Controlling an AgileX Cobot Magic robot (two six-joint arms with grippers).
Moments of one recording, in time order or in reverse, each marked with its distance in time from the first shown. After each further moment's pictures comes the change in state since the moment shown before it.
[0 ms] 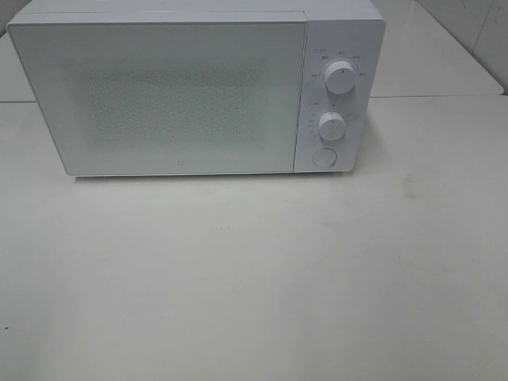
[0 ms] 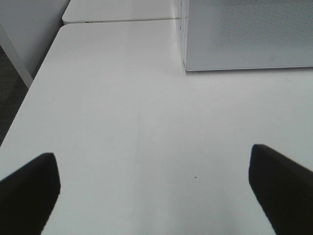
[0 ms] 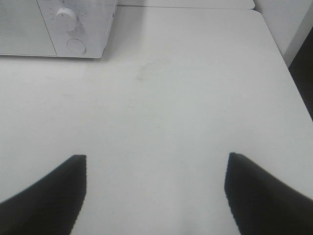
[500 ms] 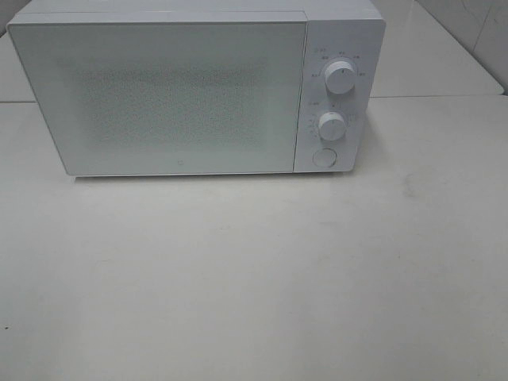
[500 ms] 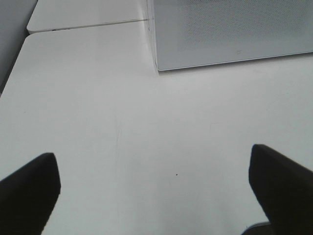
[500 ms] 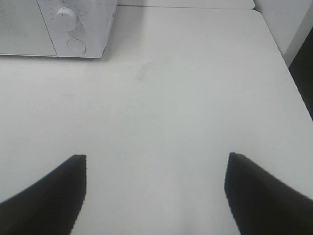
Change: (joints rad) left arm -0.131 0.000 0.000 0.001 0.000 0.000; right arm 0.000 0.000 0.000 0.000 0.000 0.000
